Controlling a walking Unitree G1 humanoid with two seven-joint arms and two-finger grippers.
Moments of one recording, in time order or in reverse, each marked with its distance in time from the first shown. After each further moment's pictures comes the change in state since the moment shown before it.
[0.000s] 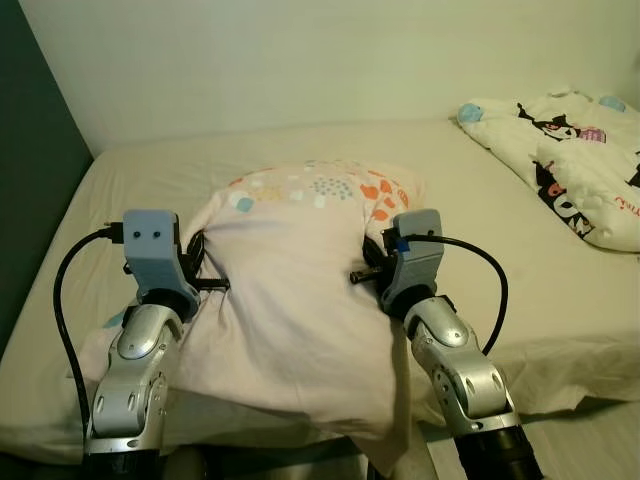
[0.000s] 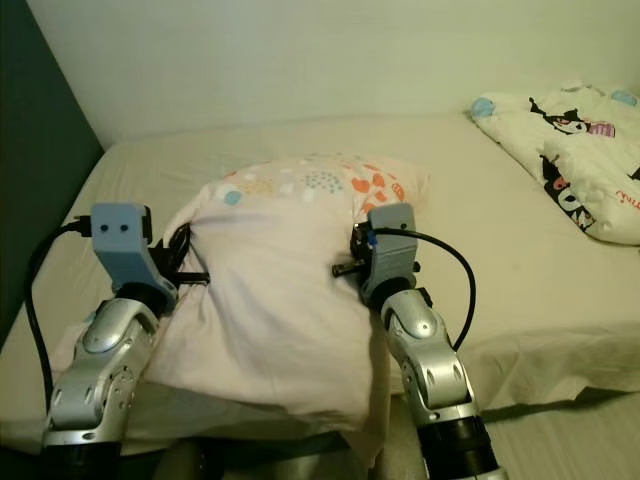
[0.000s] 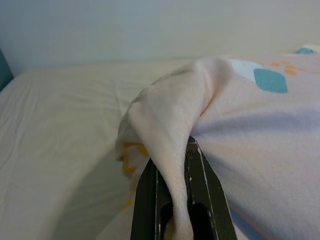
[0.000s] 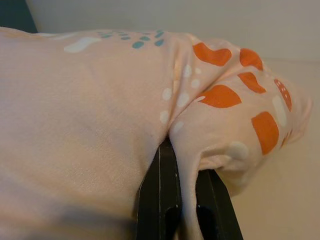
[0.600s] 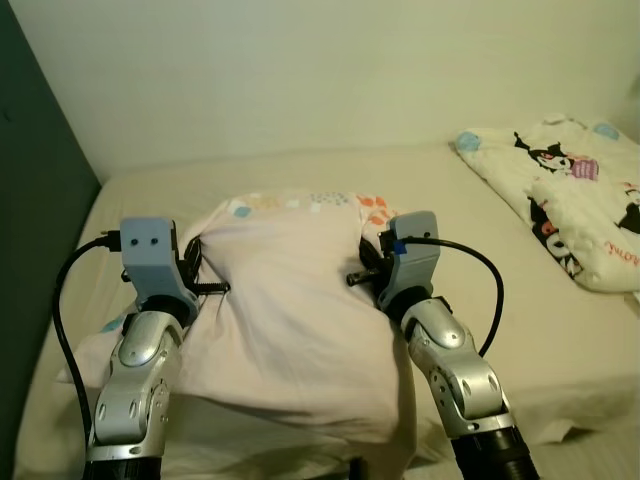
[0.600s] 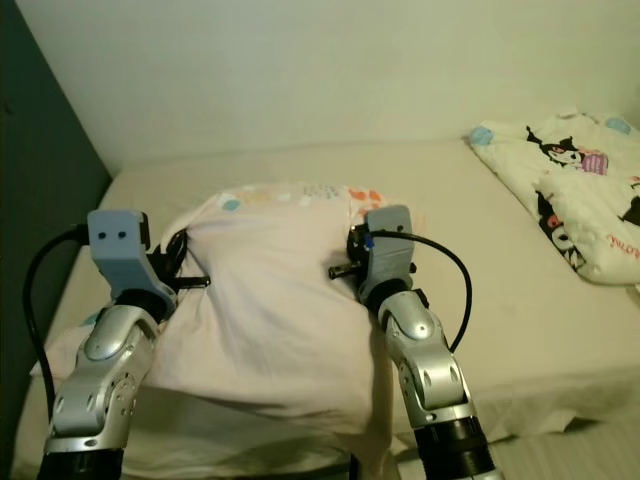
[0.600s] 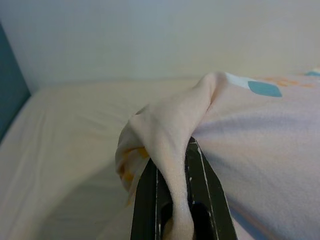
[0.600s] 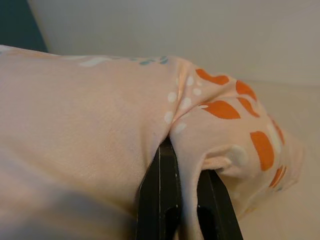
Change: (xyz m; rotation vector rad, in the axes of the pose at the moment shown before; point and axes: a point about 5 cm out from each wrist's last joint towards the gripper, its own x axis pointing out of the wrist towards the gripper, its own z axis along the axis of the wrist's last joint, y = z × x) left arm -0.005 0.003 -0.006 -0.010 0.012 0.036; right arm 0.000 0.004 -0.003 0.012 0.000 0.026
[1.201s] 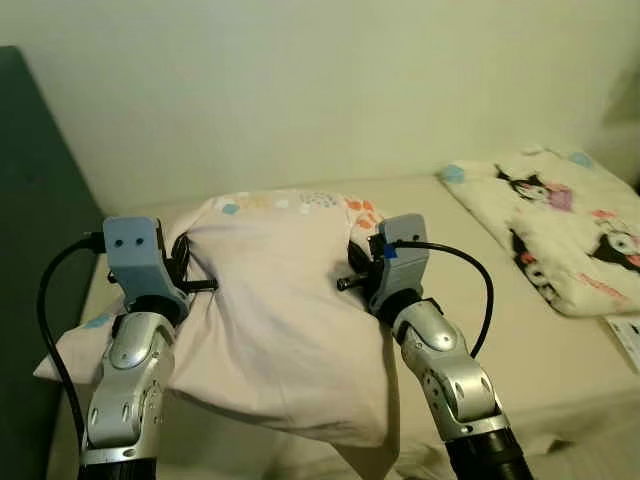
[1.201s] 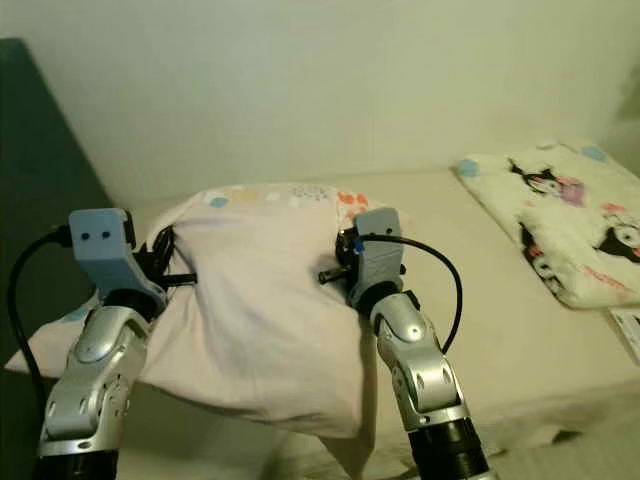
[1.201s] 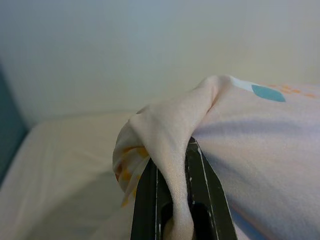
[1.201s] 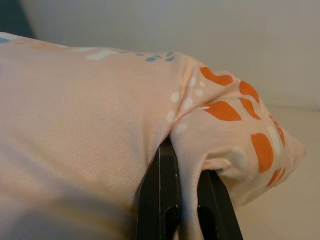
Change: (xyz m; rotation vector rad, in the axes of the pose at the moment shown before) left arm -0.002 0.004 0.003 -0.007 -0.027 0.015; right arm 0.001 0.008 -0.001 0.000 0.001 0.040
